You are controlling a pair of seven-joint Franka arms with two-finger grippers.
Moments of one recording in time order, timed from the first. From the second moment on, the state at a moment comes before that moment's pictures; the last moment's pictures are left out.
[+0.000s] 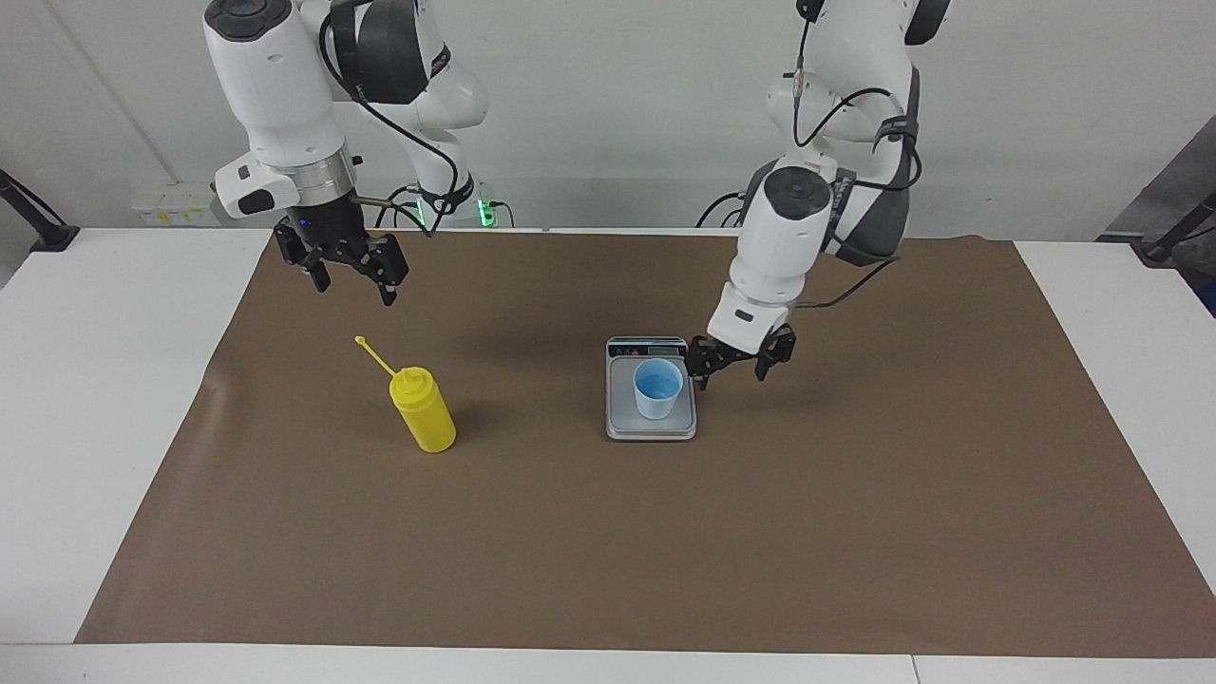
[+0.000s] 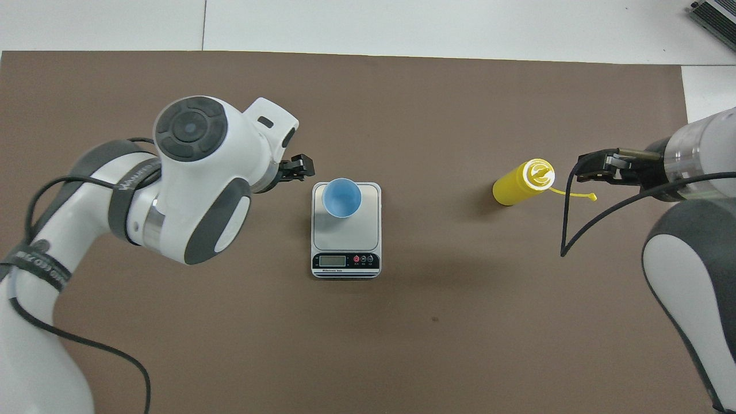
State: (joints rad) left arm -0.36 0.23 -0.09 -1.73 0.02 2.04 -0.59; right arm -0.01 -0.03 0.08 -1.74 -0.05 1.79 0.33
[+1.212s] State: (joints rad) left arm -0.01 0.01 -0.08 -1.69 0.02 1.70 0.00; right arm -0.02 -0.03 0.08 -1.74 -0.05 1.79 0.33
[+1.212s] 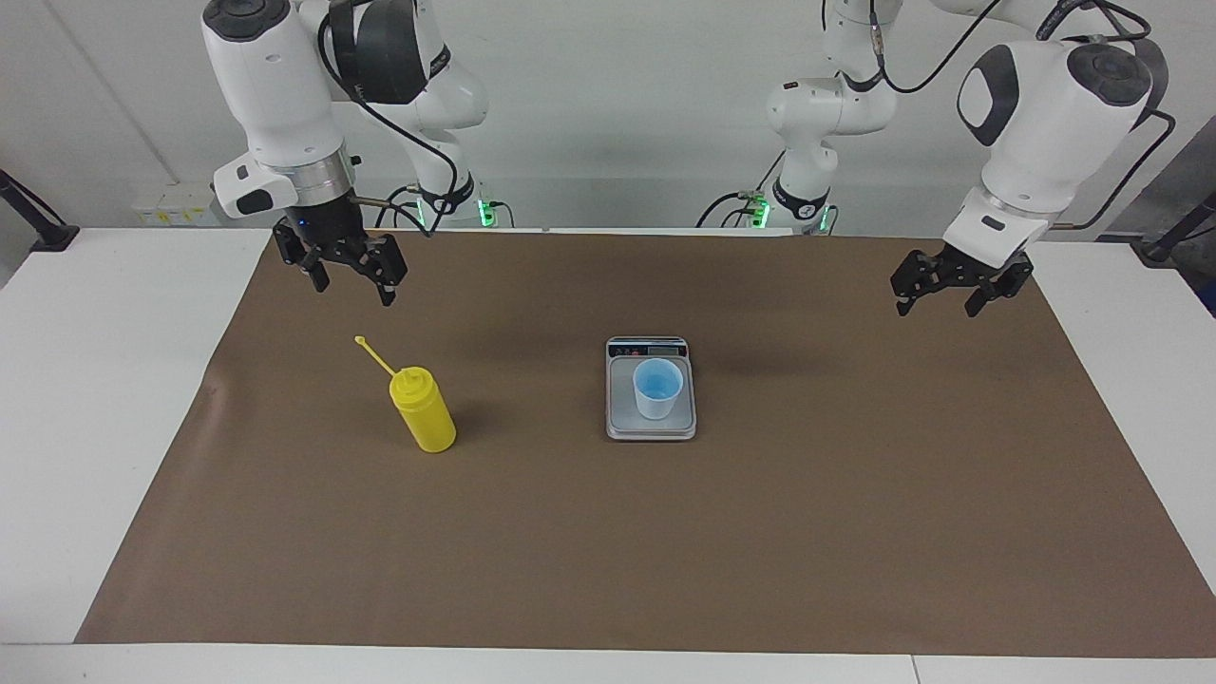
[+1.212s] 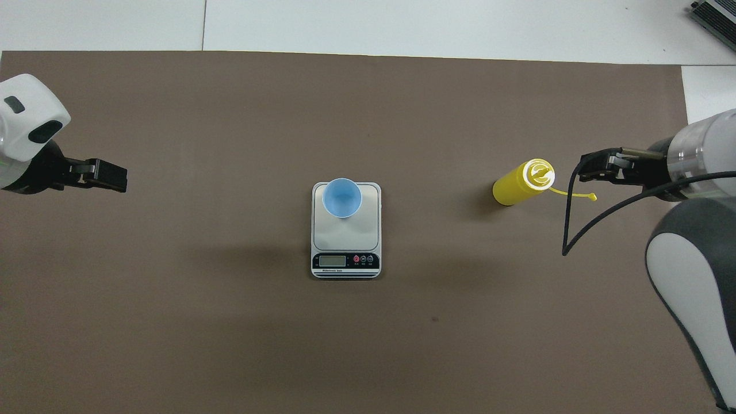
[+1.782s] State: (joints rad) left arm 0.00 0.00 -0.09 -1.68 0.01 1.69 0.00; right arm -0.10 -0.03 0.08 -1.74 -0.04 1.94 0.37
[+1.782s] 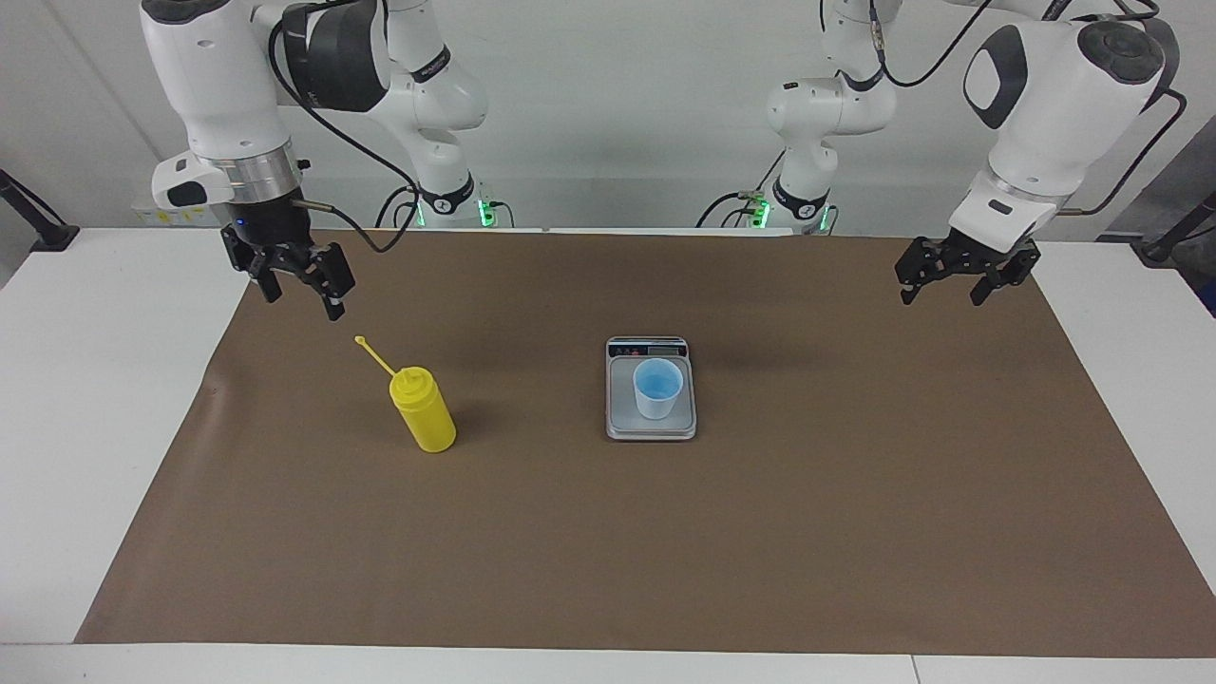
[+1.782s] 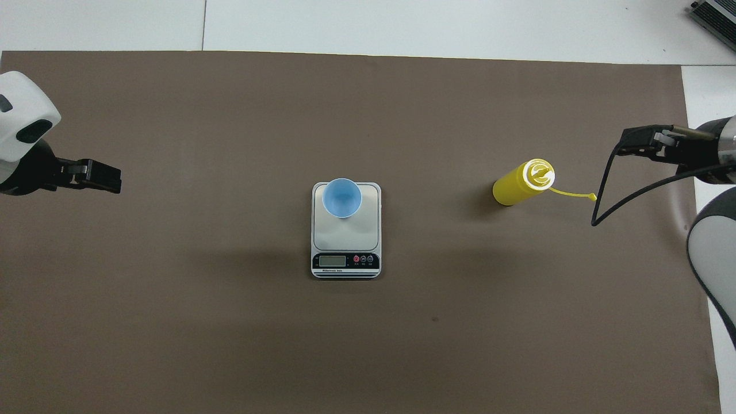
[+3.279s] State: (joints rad) left arm 0.03 -0.02 -0.09 -1.64 -0.03 1.59 0.03; right arm -0.28 0.33 0.08 -1.72 0.39 1.95 1.01
